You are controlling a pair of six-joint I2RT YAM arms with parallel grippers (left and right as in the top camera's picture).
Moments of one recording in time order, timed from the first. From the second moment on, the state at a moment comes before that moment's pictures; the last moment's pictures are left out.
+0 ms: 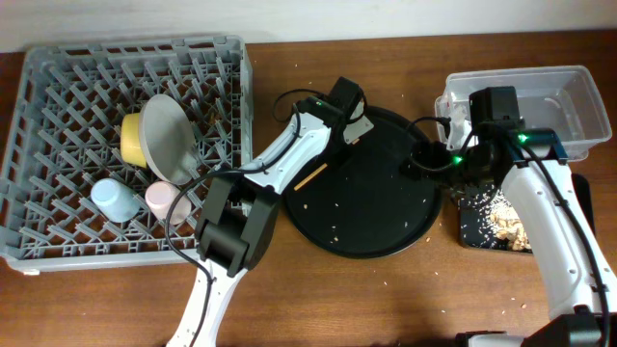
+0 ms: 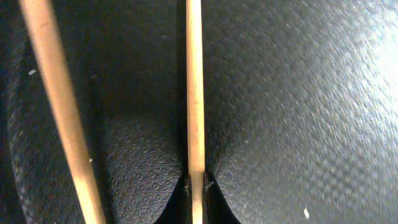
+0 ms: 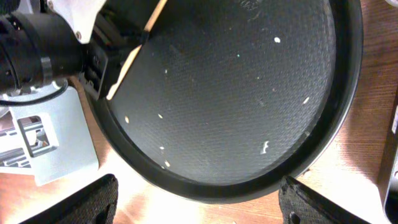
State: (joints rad) left arm -0.59 2.42 2.02 -0.90 0.05 0.33; right arm 0.01 1.50 1.29 -1.06 -0.39 0.30
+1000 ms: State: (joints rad) left arm -0.20 2.27 2.42 -1.37 0.09 -0.11; right arm 0.01 1.50 1.29 -1.05 -0.39 0.30
